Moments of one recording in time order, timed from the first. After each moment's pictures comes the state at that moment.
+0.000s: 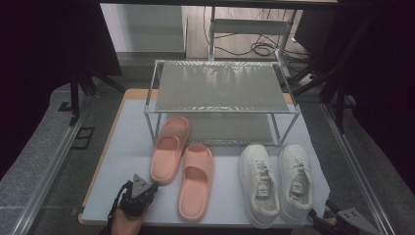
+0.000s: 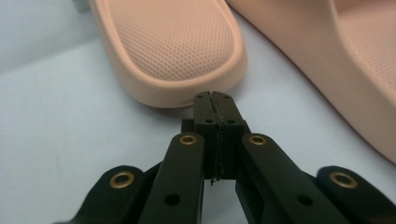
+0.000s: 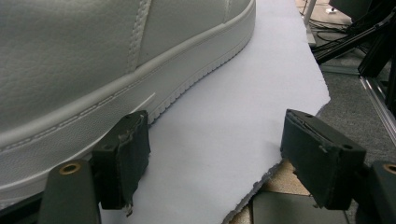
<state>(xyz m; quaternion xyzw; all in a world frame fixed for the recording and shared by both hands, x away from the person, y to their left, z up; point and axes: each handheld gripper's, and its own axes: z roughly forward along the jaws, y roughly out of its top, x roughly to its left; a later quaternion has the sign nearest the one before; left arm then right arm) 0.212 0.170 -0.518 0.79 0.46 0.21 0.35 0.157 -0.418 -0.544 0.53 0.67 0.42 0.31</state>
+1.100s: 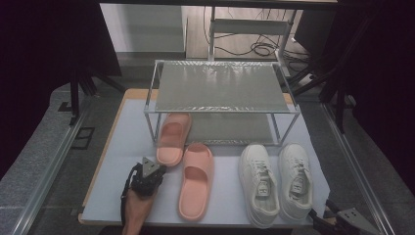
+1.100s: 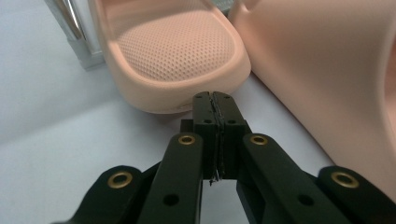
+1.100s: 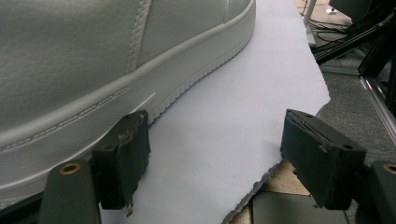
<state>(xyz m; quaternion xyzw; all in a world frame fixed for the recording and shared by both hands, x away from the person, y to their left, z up) 0.265 0.154 -0.507 0.77 0.47 0.23 0.37 0.157 -0.418 -0.544 0.53 0.67 0.42 0.31</state>
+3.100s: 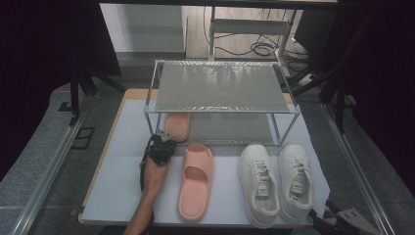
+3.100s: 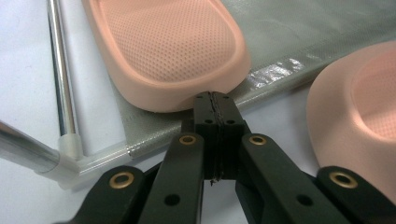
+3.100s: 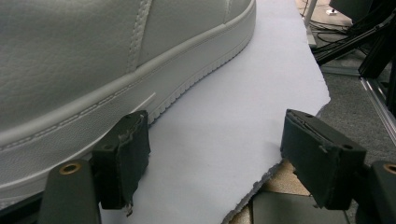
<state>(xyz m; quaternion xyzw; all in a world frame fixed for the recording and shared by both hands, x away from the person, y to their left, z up) 0.369 0.125 -0.517 0.76 0.49 0.23 0.34 0.156 -0.418 -0.545 0.53 0.67 0.42 0.31</state>
